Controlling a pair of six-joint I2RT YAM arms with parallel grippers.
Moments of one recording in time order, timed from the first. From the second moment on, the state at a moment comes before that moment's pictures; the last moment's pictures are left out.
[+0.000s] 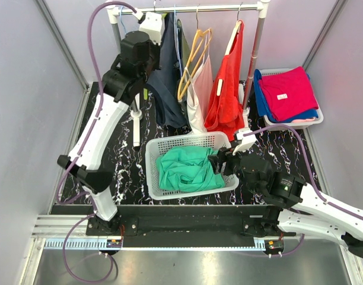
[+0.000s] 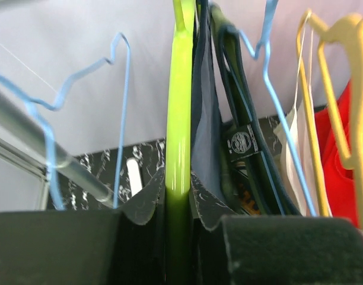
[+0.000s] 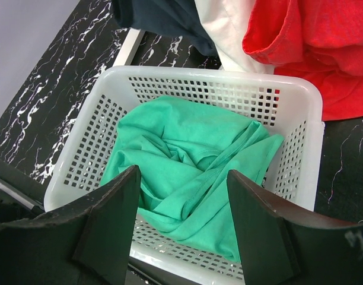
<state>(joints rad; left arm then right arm) -0.53 1.79 2.28 -0.67 -0.38 0.05 1.09 0.76 0.80 -0.38 0.53 0.49</state>
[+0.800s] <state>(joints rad) -0.67 1.41 1.92 -0.63 -0.49 0.21 1.09 0.74 0.81 -0.39 0.53 0.51</state>
